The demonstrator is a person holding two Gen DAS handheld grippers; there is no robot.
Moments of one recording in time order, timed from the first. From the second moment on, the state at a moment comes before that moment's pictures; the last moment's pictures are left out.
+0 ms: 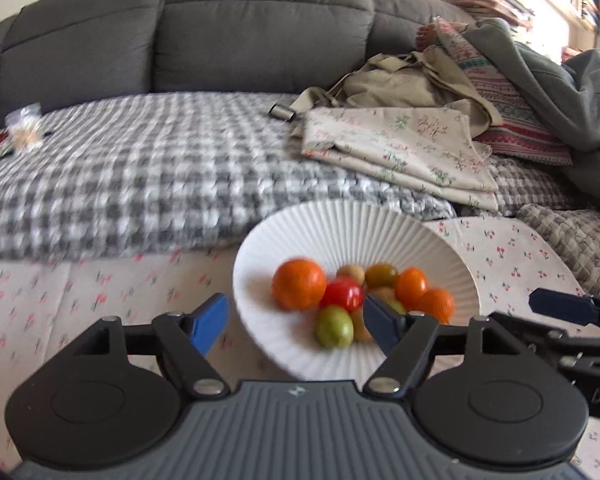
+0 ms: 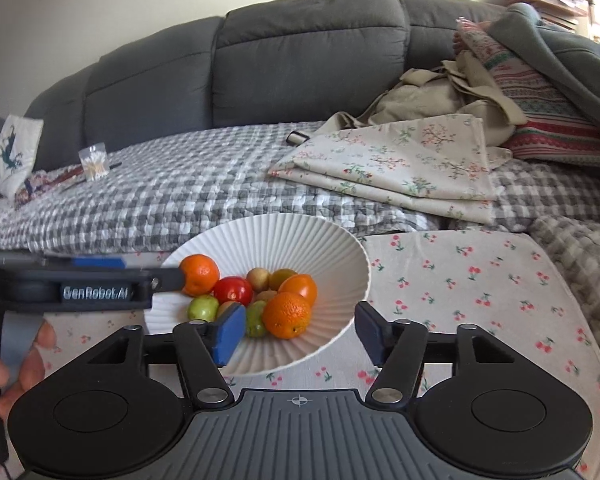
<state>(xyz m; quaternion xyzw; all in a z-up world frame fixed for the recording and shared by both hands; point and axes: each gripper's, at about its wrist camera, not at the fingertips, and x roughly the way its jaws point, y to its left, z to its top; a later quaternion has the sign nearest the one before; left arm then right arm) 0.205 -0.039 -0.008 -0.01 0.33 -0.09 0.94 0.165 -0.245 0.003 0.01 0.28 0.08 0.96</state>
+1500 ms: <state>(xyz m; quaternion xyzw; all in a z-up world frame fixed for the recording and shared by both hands) 0.048 -0.013 0.023 0.01 0.32 -0.01 0.95 0.012 -0.196 0.027 -0.01 0.29 0.04 0.96</state>
